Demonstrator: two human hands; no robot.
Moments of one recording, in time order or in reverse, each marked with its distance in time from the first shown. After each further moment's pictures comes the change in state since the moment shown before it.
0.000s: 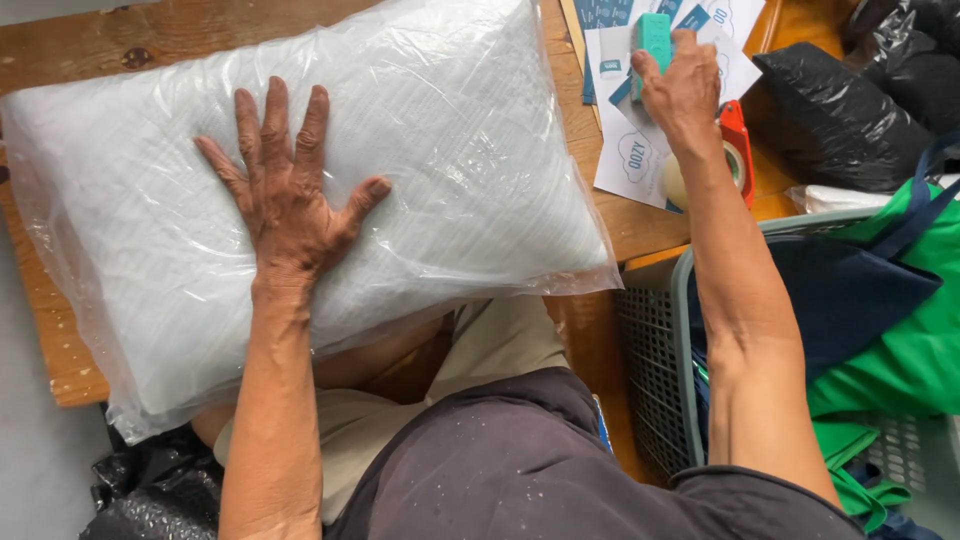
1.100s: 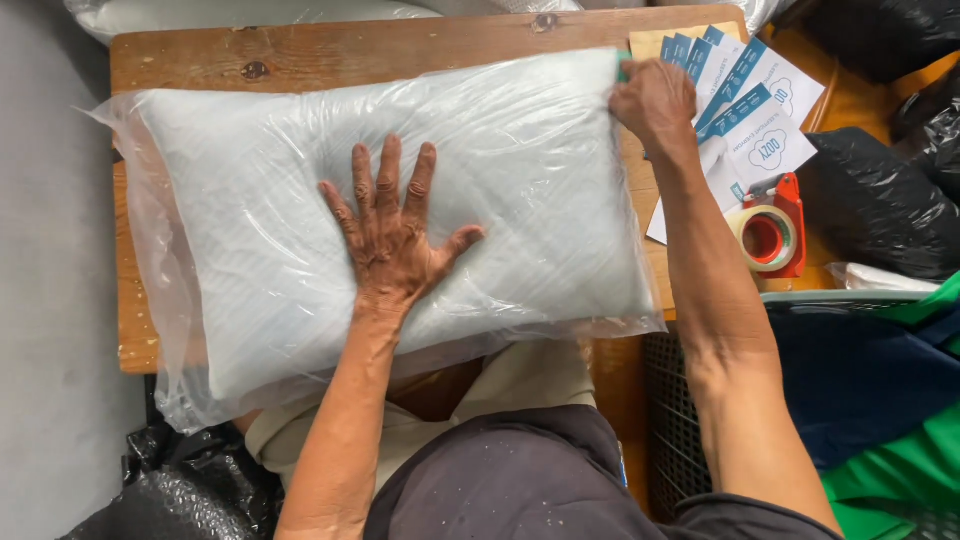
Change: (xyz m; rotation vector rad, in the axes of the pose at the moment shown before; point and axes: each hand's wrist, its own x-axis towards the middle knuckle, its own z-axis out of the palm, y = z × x) left_hand -0.029 0.018 0.019 0.201 0.070 -0.083; right_hand 0.044 -0.120 0.042 -0.060 -0.166 -0.211
